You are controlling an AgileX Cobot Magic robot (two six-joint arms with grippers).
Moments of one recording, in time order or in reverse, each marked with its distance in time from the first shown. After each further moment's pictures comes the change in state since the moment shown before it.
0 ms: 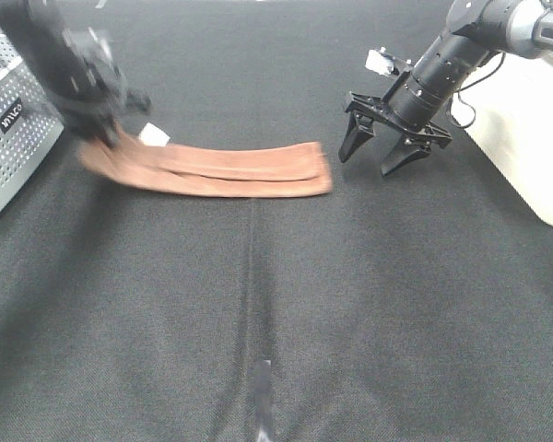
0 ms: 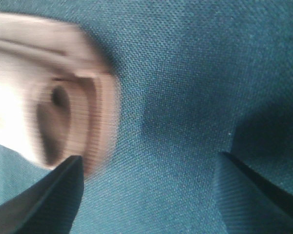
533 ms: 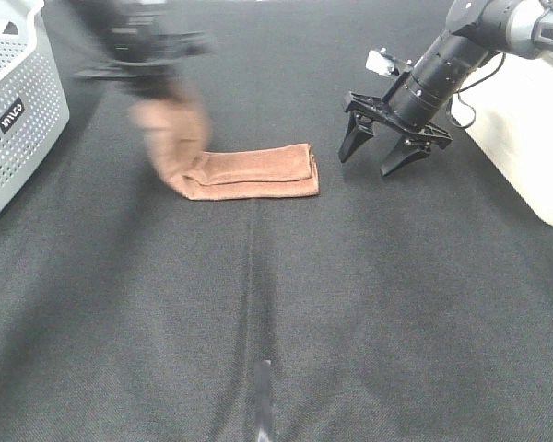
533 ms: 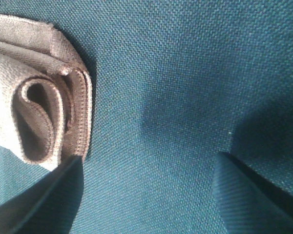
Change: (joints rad) left arm -0.178 0.007 -0.139 -0.262 0.003 -0.051; right arm 0.000 0.000 0.000 0.000 0.000 0.003
